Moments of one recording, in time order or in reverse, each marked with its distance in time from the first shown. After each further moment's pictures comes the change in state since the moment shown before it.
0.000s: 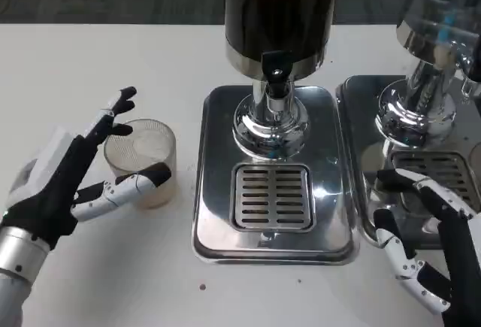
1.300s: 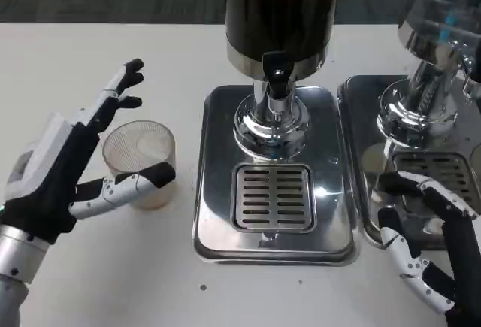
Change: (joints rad) left arm 0.004 0.012 0.008 -0.003 0.001 -0.198 0.074; right arm -0.001 0.000 -0.006 0.006 0.035 -0.001 0.017
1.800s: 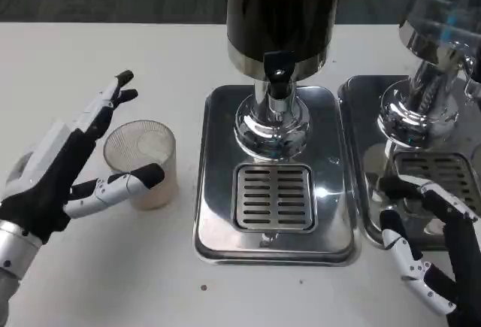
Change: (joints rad) left arm -0.076 0.036 -0.015 0.163 -0.023 0.010 -0.102; right arm 0.010 0.000 -0.007 -0.001 0.004 -0.004 0.012
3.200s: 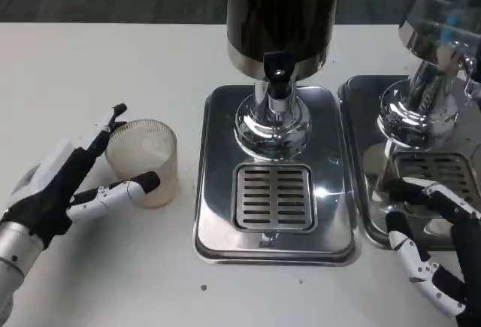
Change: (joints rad) left arm -0.160 0.015 -0.107 0.349 0.029 0.020 0.029; right arm 0.012 -0.023 -0.023 -0.018 0.033 -0.013 0.039
